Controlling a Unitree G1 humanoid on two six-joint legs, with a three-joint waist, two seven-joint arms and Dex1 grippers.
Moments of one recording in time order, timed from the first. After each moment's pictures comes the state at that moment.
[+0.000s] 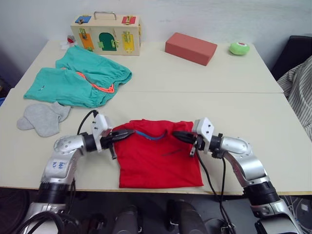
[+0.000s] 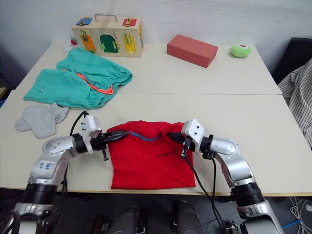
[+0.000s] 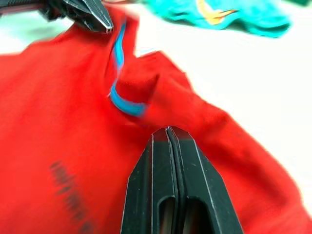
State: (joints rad) left arm -0.39 0.53 0.04 0.14 -0.31 0.10 -0.91; right arm -0.39 -0.45 0.14 0.04 0.23 0.13 0.87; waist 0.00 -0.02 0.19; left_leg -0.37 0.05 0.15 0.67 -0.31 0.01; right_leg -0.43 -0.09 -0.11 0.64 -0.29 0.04
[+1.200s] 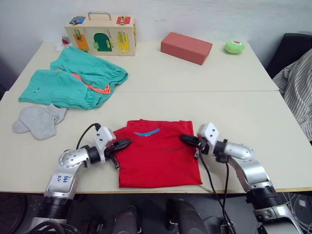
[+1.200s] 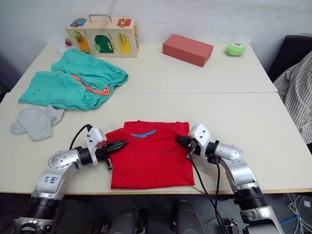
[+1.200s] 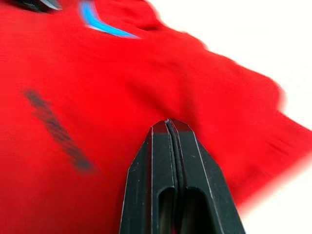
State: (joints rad) left arm -0.19 0.48 0.07 0.06 -0.30 0.14 -0.79; right arm -0.31 -0.48 0.07 0.13 0.22 0.11 0.84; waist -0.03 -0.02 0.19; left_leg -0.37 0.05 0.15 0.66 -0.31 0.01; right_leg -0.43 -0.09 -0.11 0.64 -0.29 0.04
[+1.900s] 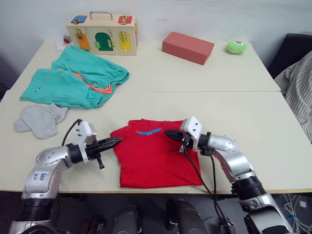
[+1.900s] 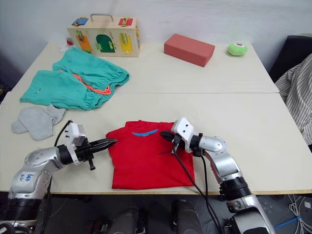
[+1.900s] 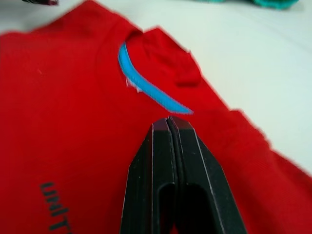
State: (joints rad) left arm -0.16 0.62 0.13 -0.01 -0.42 0.25 -0.95; right arm -0.46 -0.36 0.21 0.19 0.13 0.08 0.83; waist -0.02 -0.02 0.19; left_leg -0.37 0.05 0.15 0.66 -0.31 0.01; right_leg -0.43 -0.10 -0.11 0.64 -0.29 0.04
